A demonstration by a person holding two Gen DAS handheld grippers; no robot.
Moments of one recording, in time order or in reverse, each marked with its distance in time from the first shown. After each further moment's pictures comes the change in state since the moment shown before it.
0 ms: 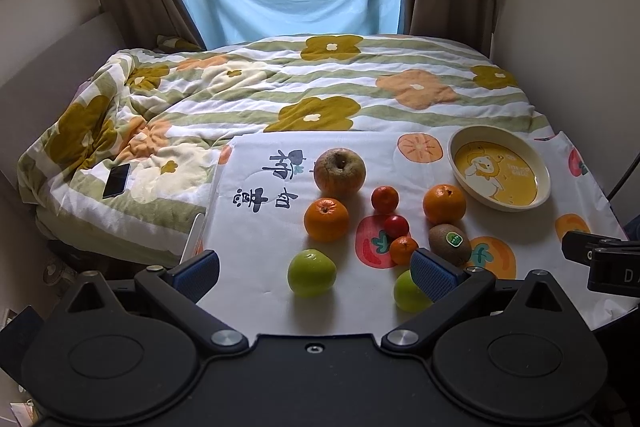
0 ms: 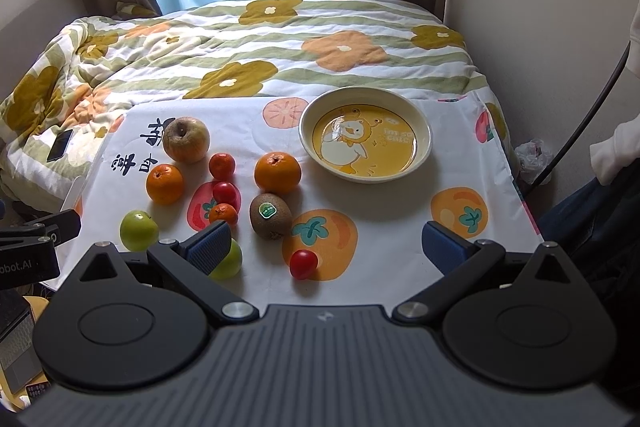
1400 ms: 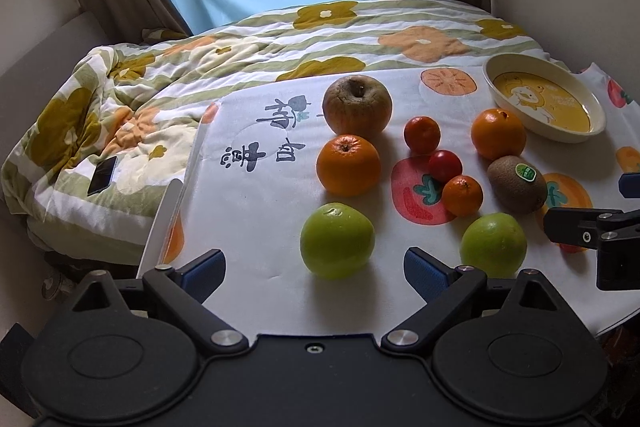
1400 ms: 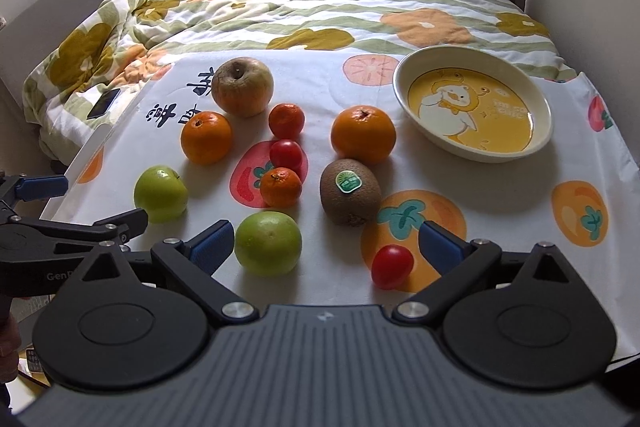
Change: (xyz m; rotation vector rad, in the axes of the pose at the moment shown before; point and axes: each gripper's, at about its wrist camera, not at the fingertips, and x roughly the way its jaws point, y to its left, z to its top) left arm 0.119 0.010 -0.059 0.131 0.021 0.030; right arm 0.106 0.042 -0.039 -0.093 0.021 0.202
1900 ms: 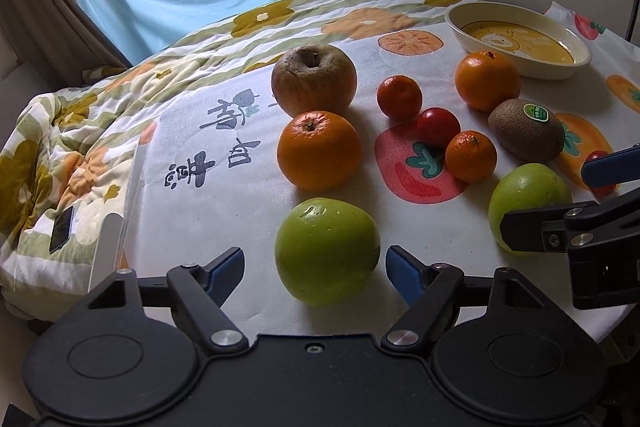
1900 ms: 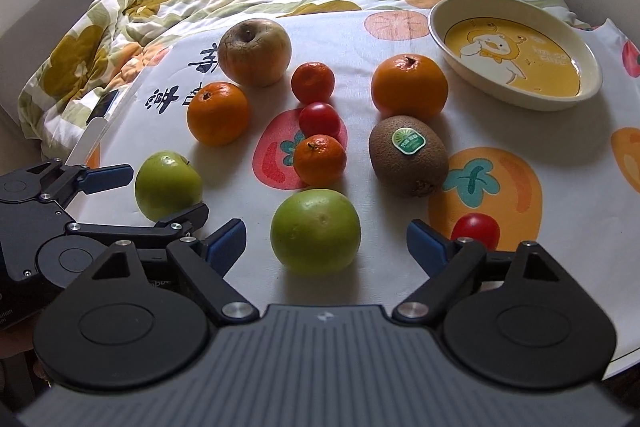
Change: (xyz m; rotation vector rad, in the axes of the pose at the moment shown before) left arm 0.059 -0.003 -0.011 0.202 -0.030 -0.098; right arm 0.048 0.025 -0.012 0.105 0.050 0.027
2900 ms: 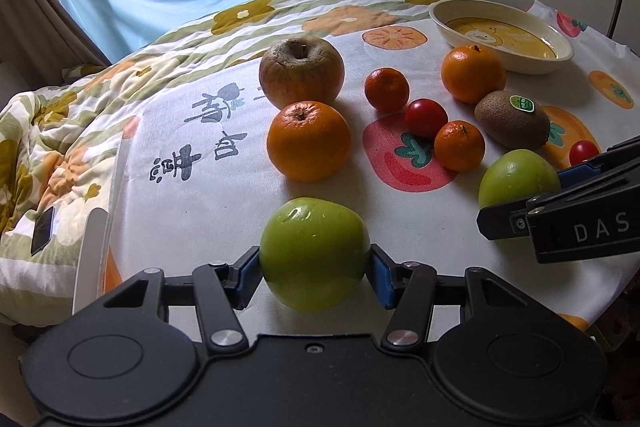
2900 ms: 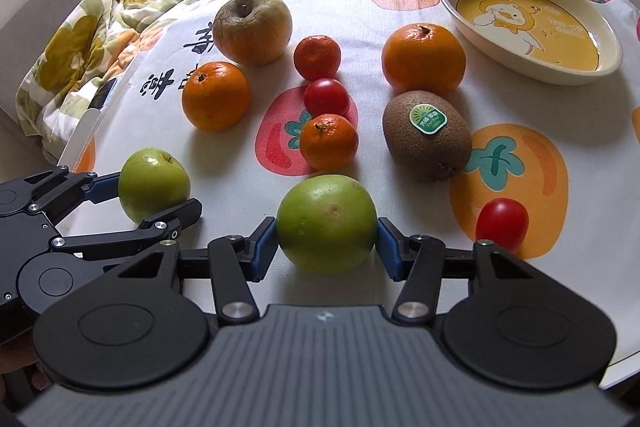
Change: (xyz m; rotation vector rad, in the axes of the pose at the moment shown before) left arm 0.000 0.008 -0.003 0.003 0.003 -0.066; right arm 0.018 0.003 0.003 0.036 0.076 0.021
